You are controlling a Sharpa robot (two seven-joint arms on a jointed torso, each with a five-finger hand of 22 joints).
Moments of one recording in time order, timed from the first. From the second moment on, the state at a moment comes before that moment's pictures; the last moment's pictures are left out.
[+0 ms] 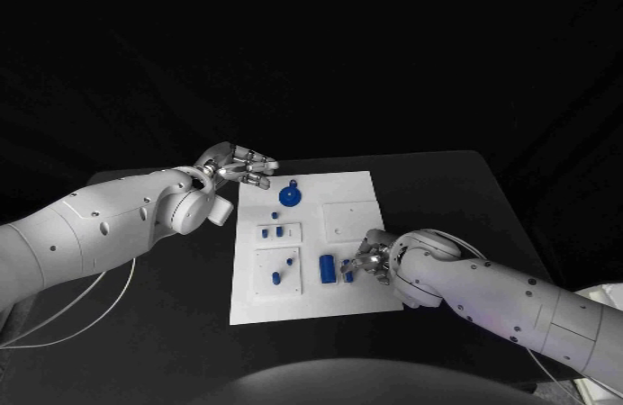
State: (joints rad) left arm 1.14 -0.71 -0.08 1.16 -0.36 -0.19 0.20; left_hand 1.34 0.02 -0.07 0.01 0.05 1.04 0.13 0.07 0.07 1.22 0.10 0.06 0.06 1.32 0.07 0.07 0.21 0.06 1.18 0.04 0.07 0.26; right arm 0.73 -0.62 0.23 1.42 -1.33 -0.07 -0.63; right_hand 1.01 0.00 0.34 -0.16 0.12 1.25 0.03 0.07 0.14 1.34 -0.04 0.99 1.27 1.46 -0.09 1.01 1.12 0.06 1.47 -0.11 0.63 1.31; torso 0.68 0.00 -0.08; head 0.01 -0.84
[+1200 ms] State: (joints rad) left arm 1.14 -0.72 -0.08 1.16 -0.37 -0.19 0.19; left_hand 1.34 0.02 -0.07 0.01 0.05 1.04 0.13 0.07 0.07 1.22 0.10 0.06 0.06 1.32 0.07 0.07 0.21 0.06 1.18 0.04 0.07 0.26; right arm 0.73 -0.62 0.23 1.43 -1.36 -0.06 -0.63; right_hand 0.98 -0.11 0.35 0.02 0.05 1.25 0.03 0.07 0.14 1.34 -0.04 0.99 1.27 1.46 -0.09 1.00 1.13 0.06 1.47 -0.11 0.63 1.31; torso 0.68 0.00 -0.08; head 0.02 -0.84
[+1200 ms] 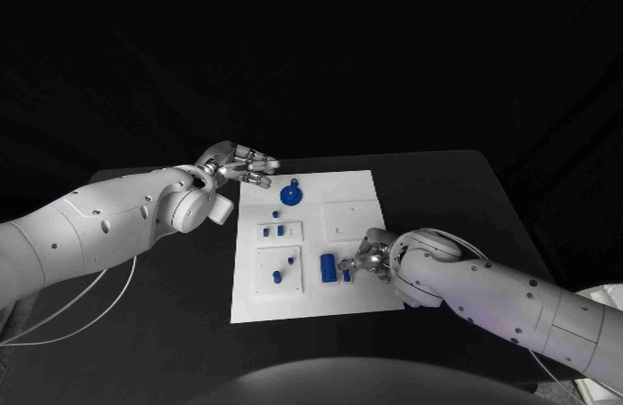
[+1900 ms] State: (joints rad) left arm 1.14 -0.72 -0.08 1.15 -0.37 -0.19 0.20; left_hand 1.34 0.02 -0.07 0.01 0.05 1.04 0.13 0.07 0.07 1.22 0.10 0.06 0.06 1.32 0.07 0.07 0.21 0.06 1.18 0.04 0.07 0.26; right arm 0.73 -0.70 0.24 1.46 -1.35 -0.09 -0.61; right_hand 0.99 -0.17 0.34 0.09 0.05 1.22 0.05 0.07 0.13 1.33 -0.04 0.96 1.26 1.46 -0.09 0.99 1.13 0.06 1.47 -0.12 0.61 1.31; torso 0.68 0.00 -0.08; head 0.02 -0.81
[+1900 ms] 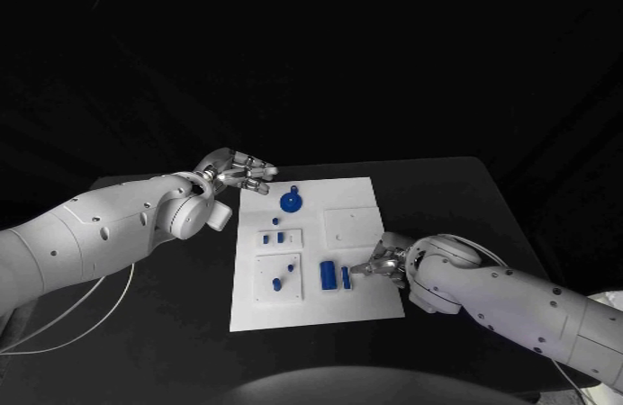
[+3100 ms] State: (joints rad) left arm 1.14 -0.57 -0.07 0.92 -0.14 -0.31 0.35; left_hand 1.29 0.04 -0.05 -0.01 0.05 0.95 0.09 0.06 0.05 1.00 0.09 0.05 0.05 1.00 0.09 0.05 0.06 0.21 0.86 0.24 0.07 0.09; right arm 0.87 -0.51 0.36 0.82 -0.53 -0.21 0.23; right_hand 1.14 0.07 0.01 -0.13 0.14 0.86 0.10 0.05 0.05 0.99 0.11 0.05 0.05 1.01 0.11 0.05 0.05 0.24 0.79 0.25 0.07 0.06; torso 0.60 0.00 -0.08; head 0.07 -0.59
